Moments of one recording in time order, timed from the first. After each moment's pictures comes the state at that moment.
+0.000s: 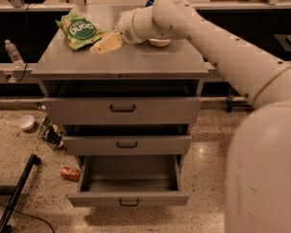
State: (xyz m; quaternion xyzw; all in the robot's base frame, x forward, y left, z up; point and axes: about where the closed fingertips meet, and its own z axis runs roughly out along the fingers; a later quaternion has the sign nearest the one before) arm 0.782 0.108 0.925 -0.48 0.68 0.19 0.53
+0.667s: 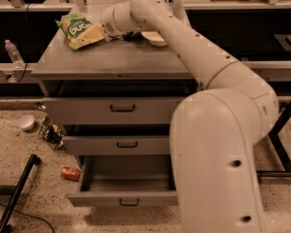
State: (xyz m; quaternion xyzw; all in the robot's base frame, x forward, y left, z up) arm 0.842 0.170 0.920 -0.47 0.68 0.22 0.52
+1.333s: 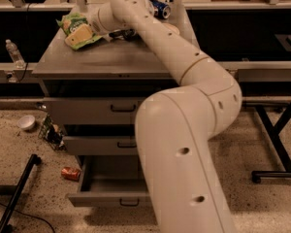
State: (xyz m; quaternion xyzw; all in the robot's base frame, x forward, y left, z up) arm 0.878 0.207 0.904 -0.46 0.70 0.19 0.51
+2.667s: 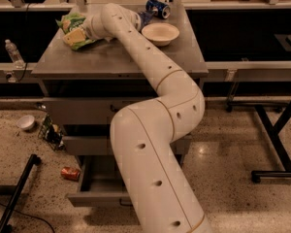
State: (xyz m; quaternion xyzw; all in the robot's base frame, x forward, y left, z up) arm 0.941 0.240 0.863 -0.39 0.73 0.21 0.53
